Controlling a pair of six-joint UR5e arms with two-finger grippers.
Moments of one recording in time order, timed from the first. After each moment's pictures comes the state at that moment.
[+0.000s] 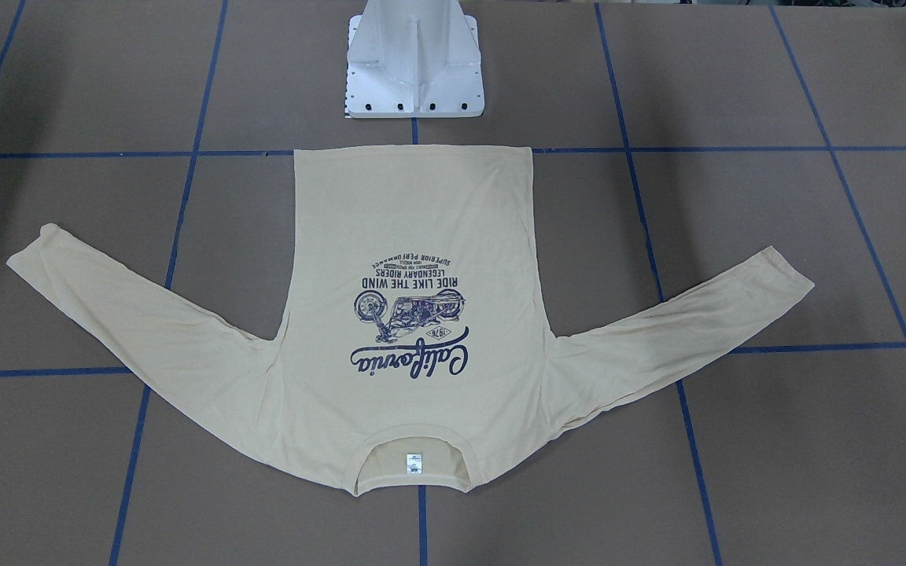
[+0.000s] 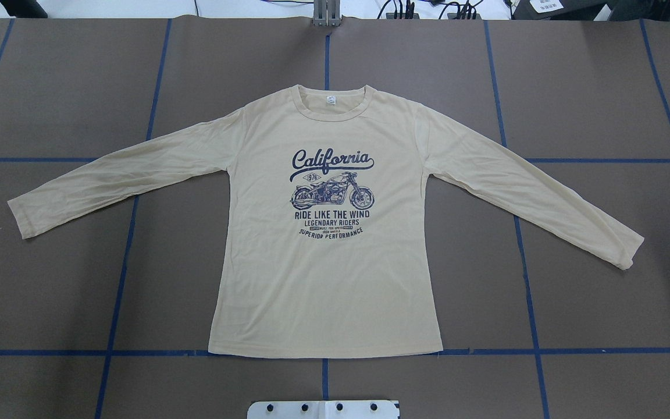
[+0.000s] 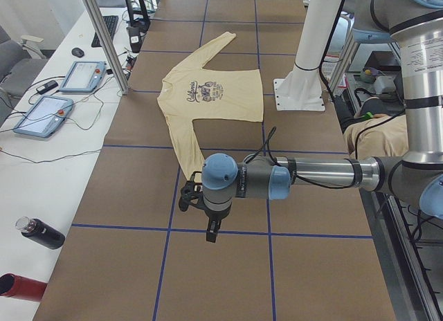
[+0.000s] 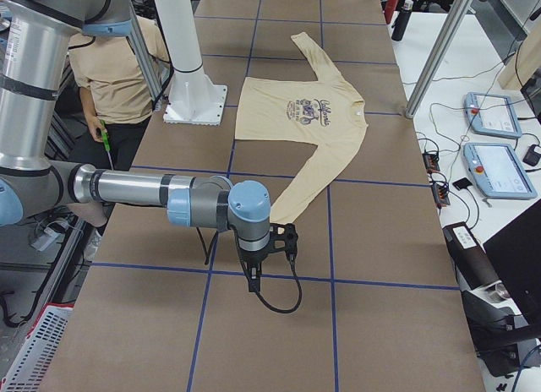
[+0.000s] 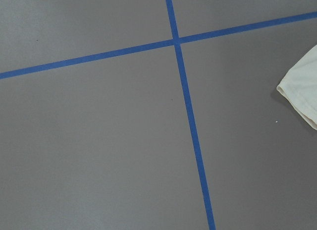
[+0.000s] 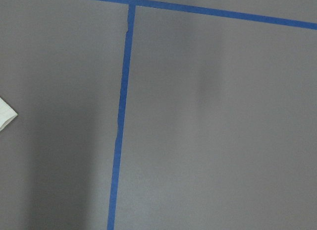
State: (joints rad) left arm -1.62 -1.36 -1.80 -1.60 -2.35 0.19; right arm 1.60 -1.89 1.86 -1.55 2.25 -0.11
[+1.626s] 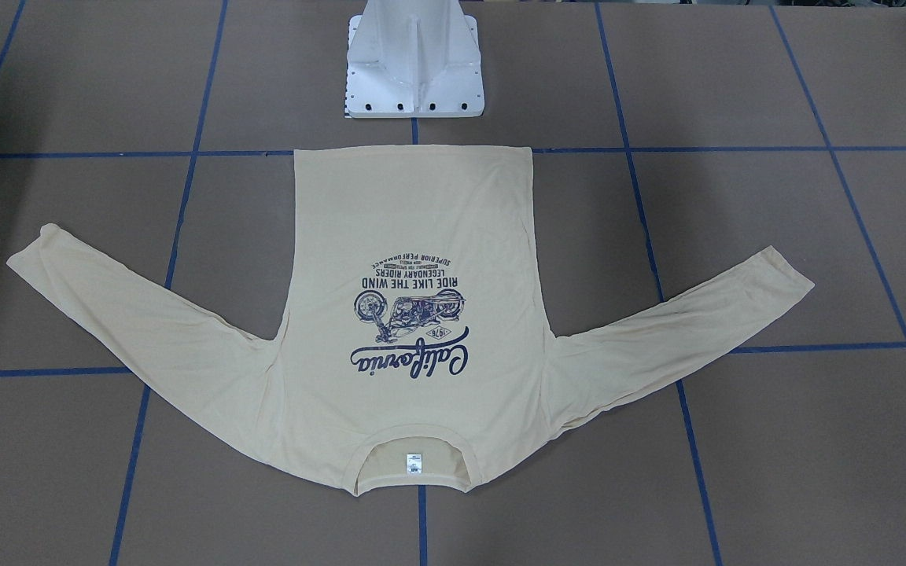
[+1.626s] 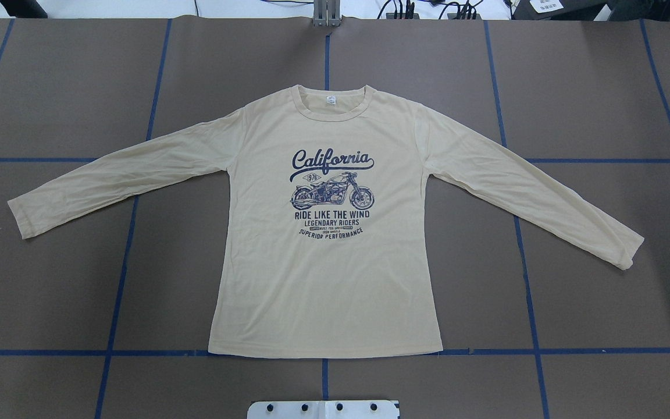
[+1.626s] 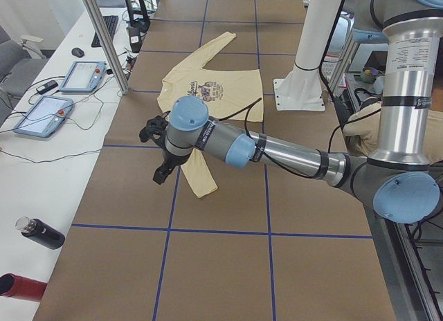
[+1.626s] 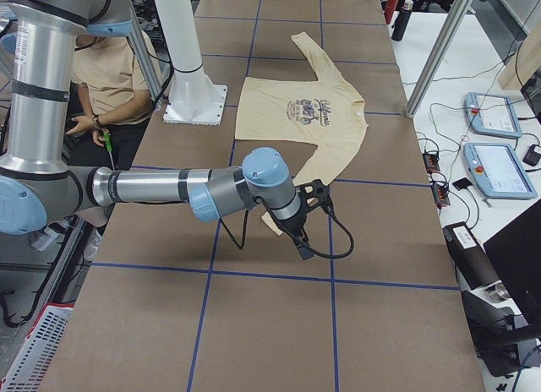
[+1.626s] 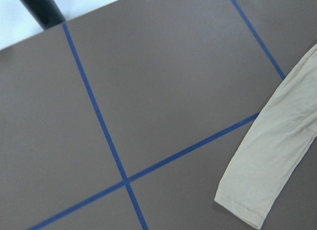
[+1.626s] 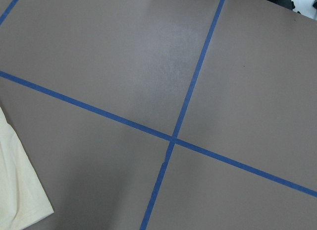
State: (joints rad) left arm -1.62 -1.62 -1.80 -1.85 -2.44 0.18; right arm 1.60 -1.78 1.85 -1.22 2.27 -0.09
